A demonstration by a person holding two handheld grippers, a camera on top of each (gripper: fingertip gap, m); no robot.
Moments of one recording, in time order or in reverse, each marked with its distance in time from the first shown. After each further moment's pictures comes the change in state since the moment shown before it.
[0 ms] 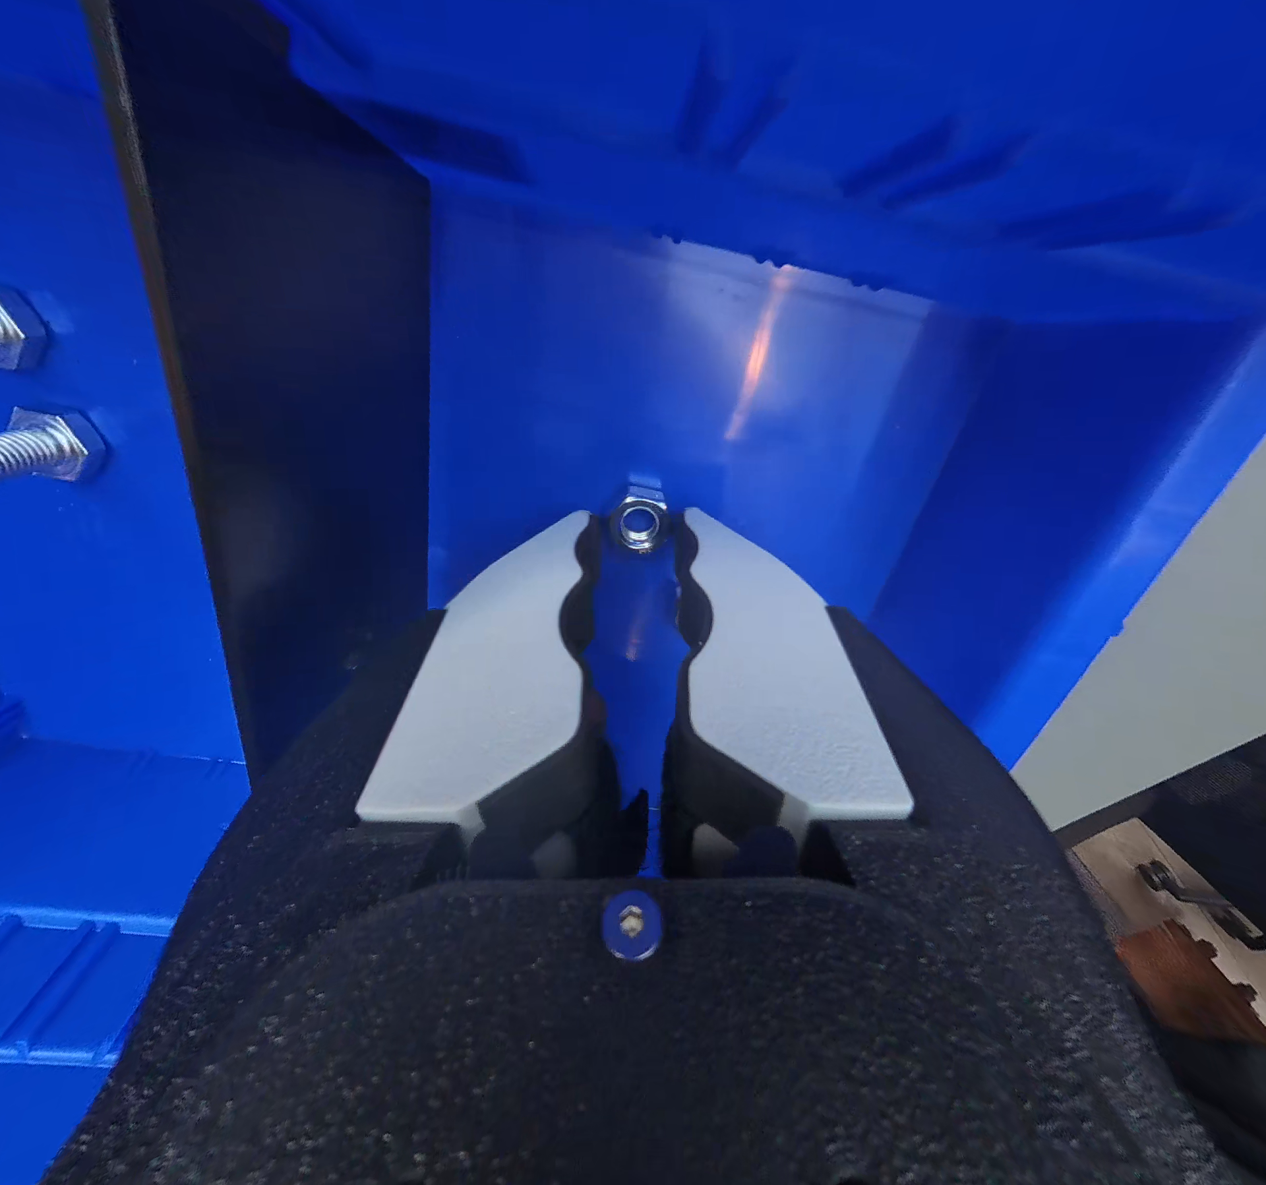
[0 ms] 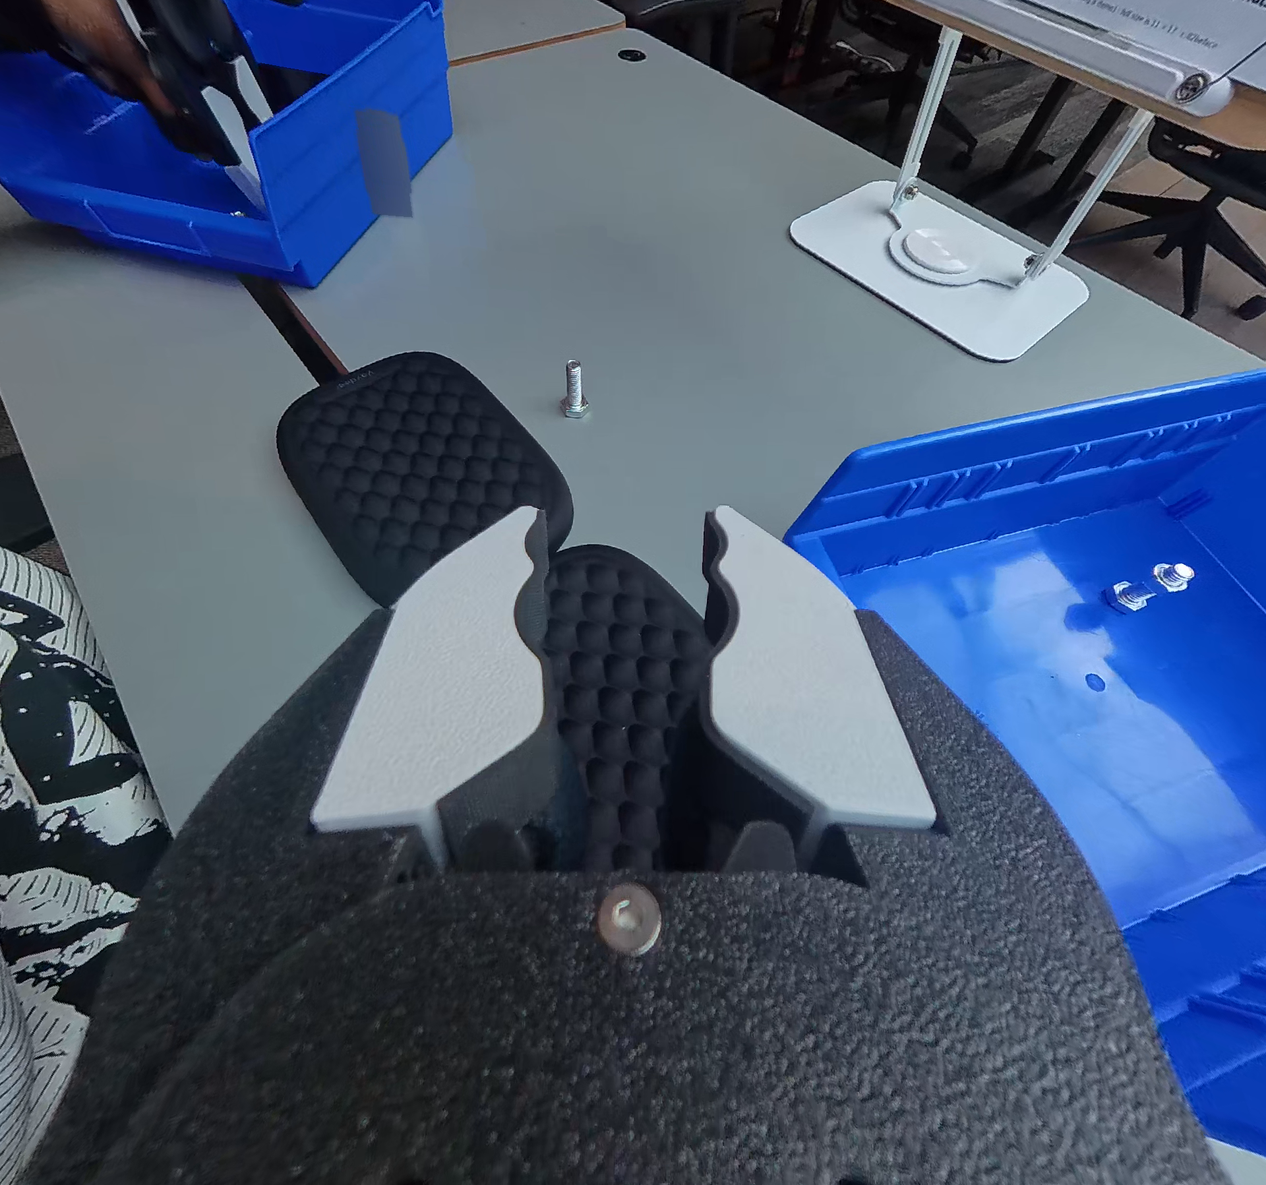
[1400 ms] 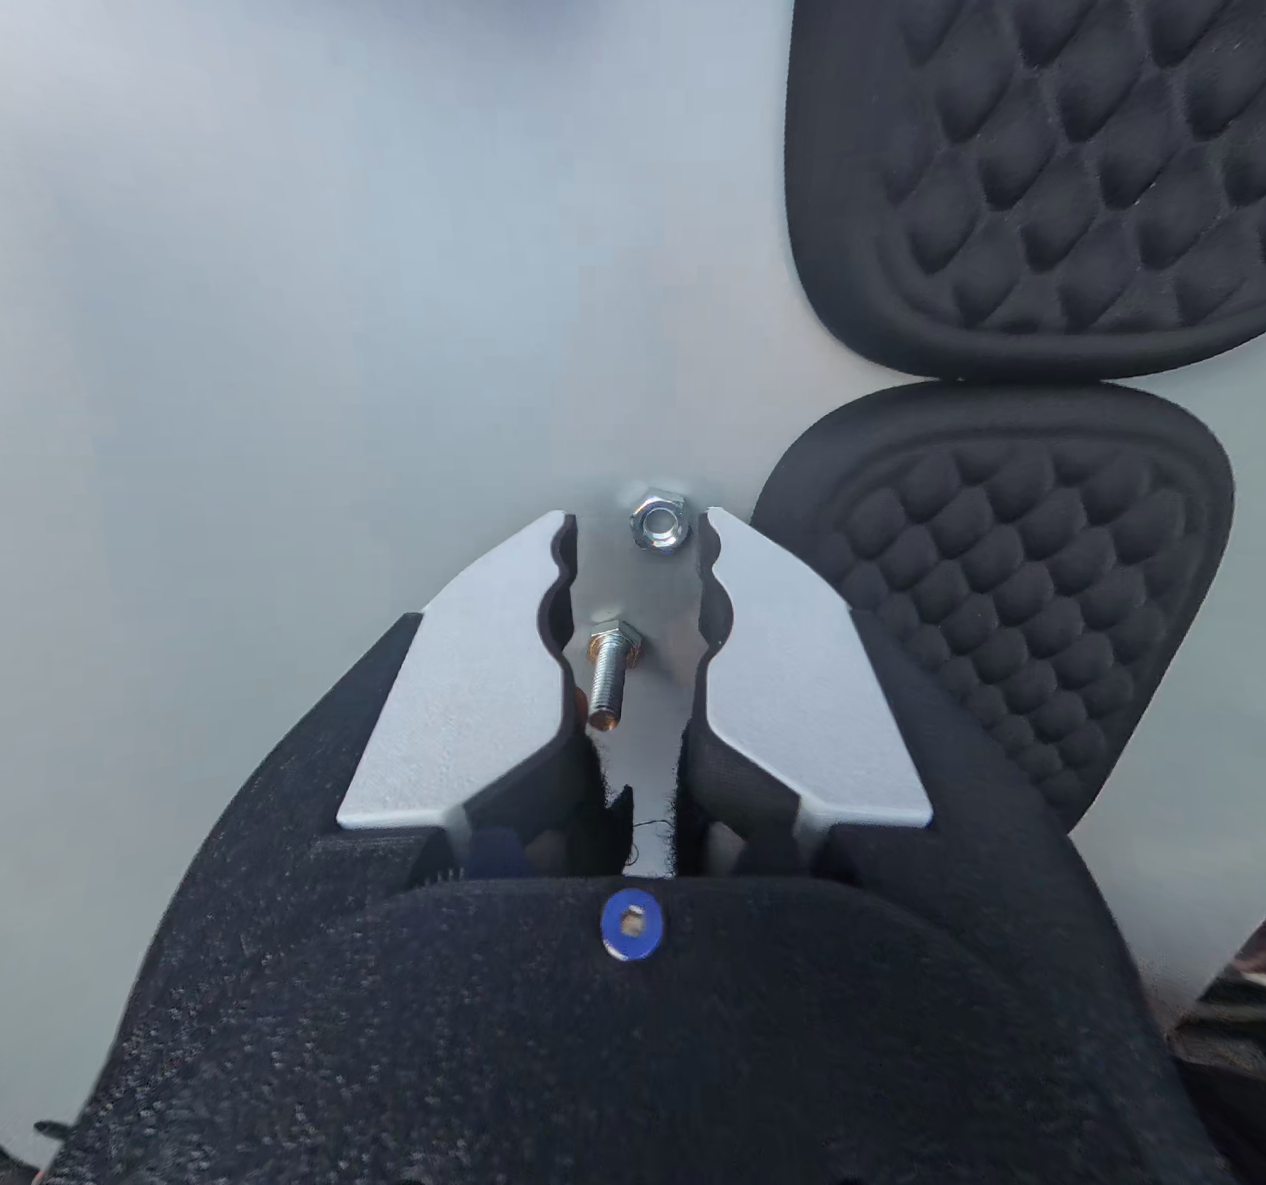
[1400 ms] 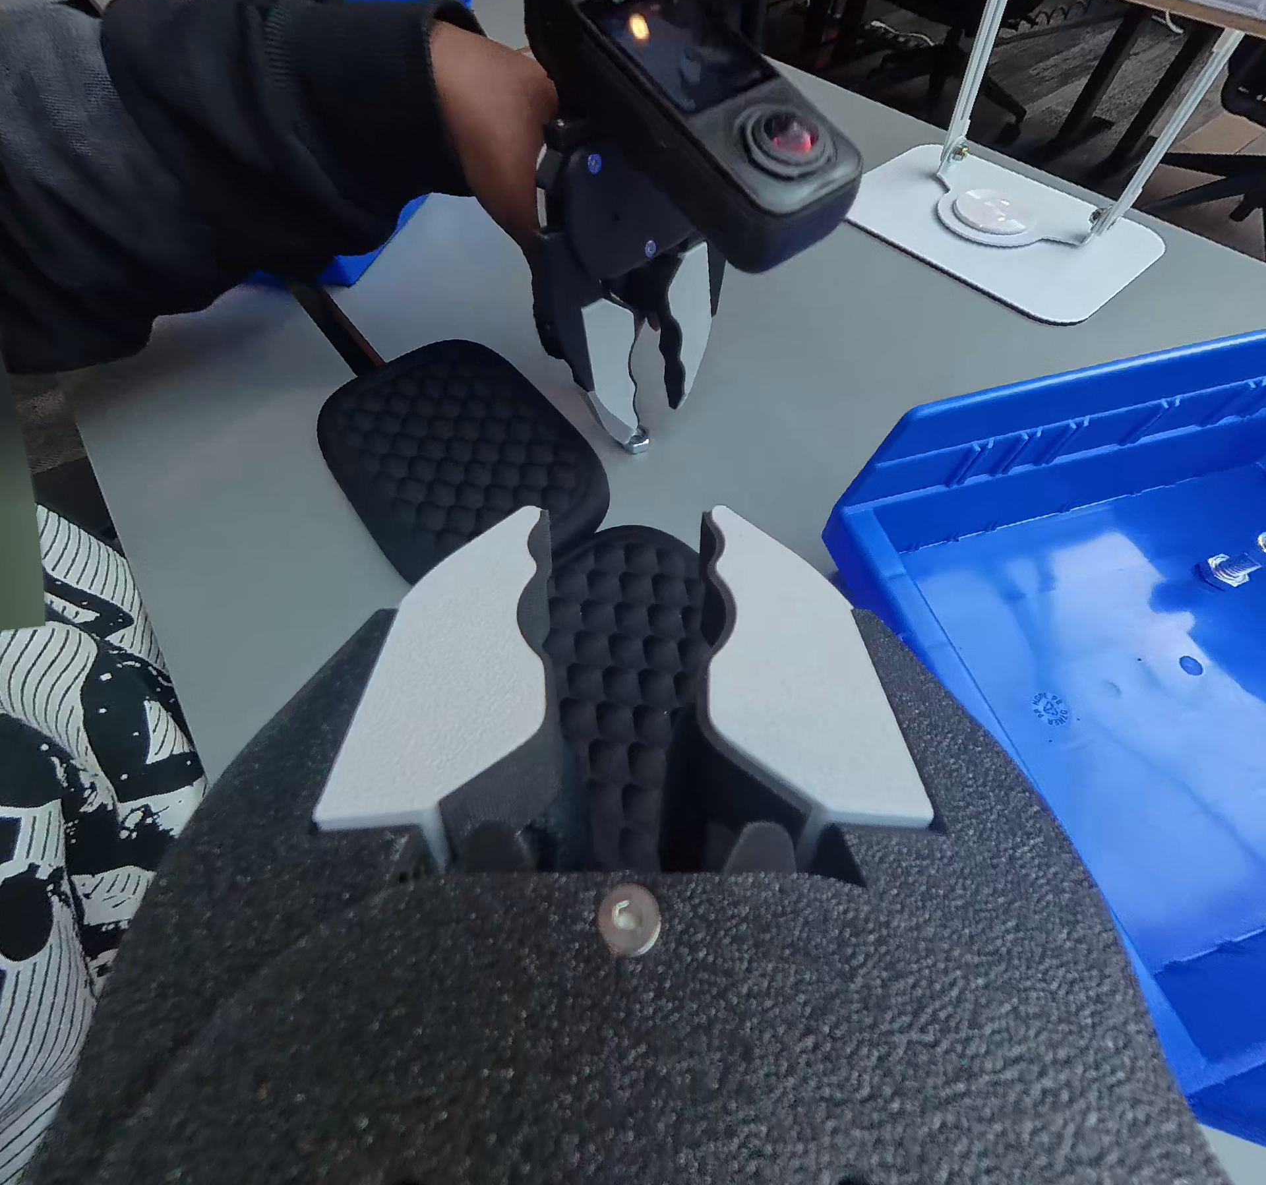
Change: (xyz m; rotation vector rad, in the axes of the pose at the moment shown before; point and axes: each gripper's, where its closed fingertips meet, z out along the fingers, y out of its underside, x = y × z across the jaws) left arm 0.236 -0.280 0.025 0.021 0.047 0.857; right arm -0.011 0.014 0.002 0.004 -0.049 0.055
